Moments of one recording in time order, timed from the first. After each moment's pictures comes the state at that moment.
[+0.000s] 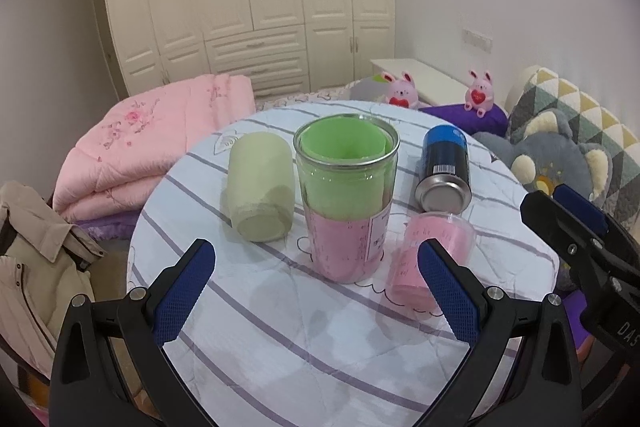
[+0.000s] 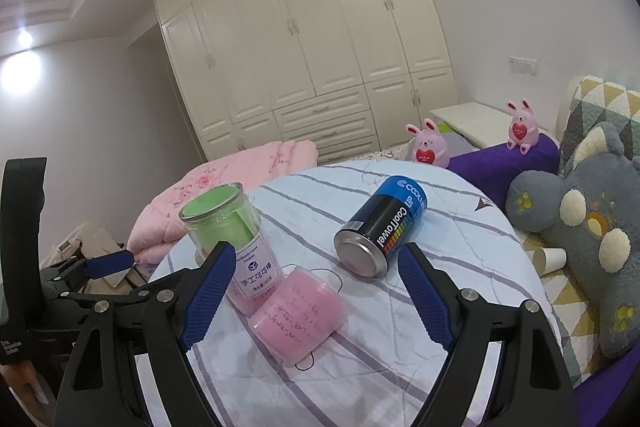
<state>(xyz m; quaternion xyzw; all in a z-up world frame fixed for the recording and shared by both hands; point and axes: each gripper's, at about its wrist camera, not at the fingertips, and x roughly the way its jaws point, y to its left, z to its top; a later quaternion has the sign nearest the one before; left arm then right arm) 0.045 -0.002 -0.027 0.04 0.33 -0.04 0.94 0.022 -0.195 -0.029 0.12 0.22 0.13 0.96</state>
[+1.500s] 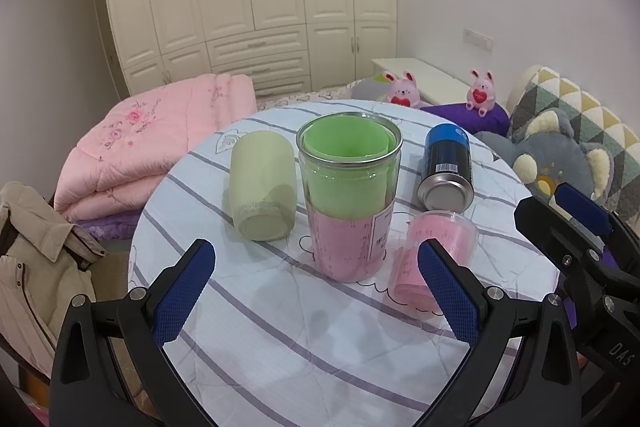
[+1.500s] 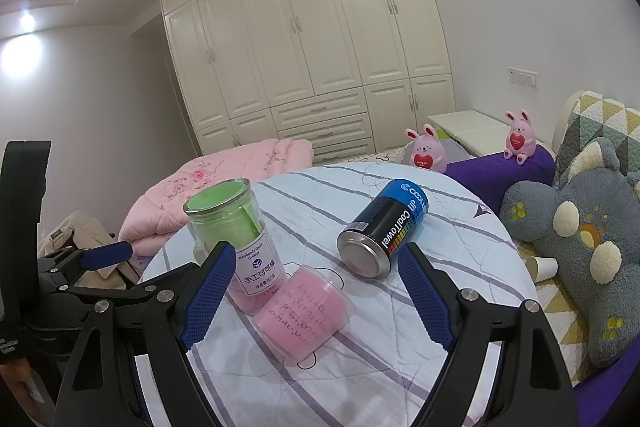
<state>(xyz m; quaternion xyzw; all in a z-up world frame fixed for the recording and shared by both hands) 0.045 0.001 -0.028 0.04 0.33 -0.04 0.94 0.018 -0.182 -0.025 0.10 0.22 0.12 0.96</state>
